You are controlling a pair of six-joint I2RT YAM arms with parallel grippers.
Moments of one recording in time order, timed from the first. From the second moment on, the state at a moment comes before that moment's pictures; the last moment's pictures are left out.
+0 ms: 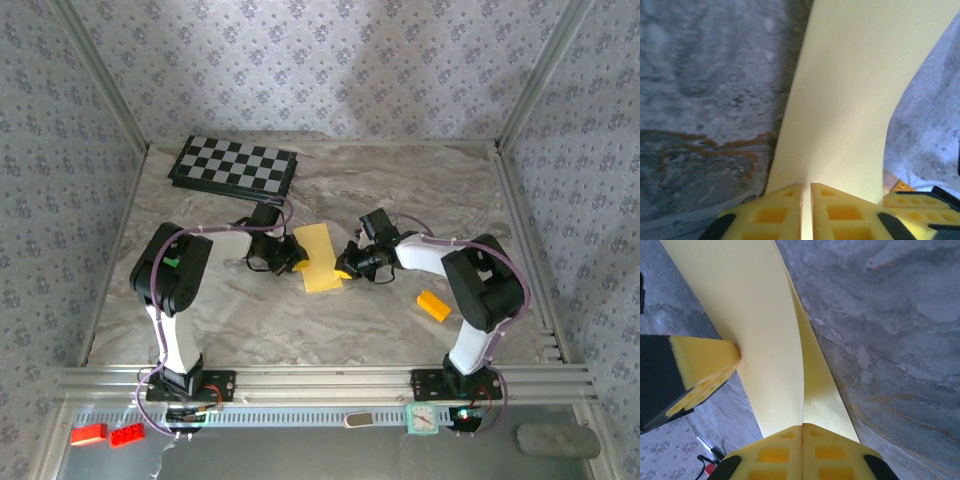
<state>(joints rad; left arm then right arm) -0.47 1.88 1.00 -0.19 0.61 -1.00 0.52 1.75 0.89 -0.18 -0.57 0.94</state>
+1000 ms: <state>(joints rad) -0.44 1.94 1.09 -0.26 0.61 -0.90 0.56 1.80 1.08 -0.32 -0.57 0.94</state>
